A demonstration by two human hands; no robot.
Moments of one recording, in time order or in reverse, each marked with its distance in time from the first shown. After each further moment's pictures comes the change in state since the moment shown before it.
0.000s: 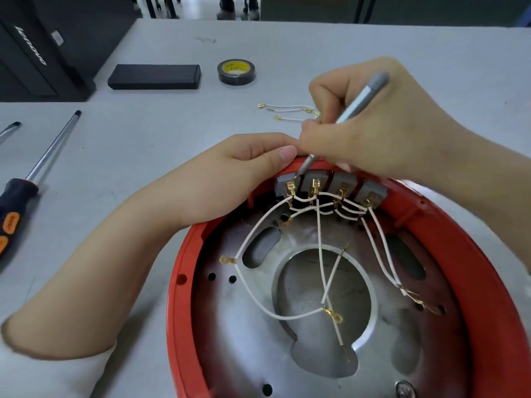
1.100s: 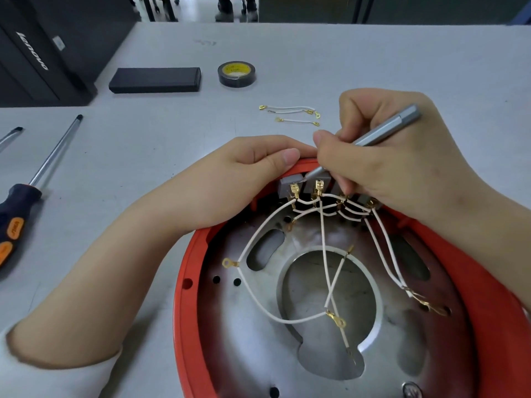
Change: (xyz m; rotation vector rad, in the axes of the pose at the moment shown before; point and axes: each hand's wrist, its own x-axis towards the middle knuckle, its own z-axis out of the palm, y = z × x) left_hand -0.001 -0.001 -0.001 0.017 0.018 0.016; right_hand -0.024 0.009 0.011 0.116 0.207 0.044
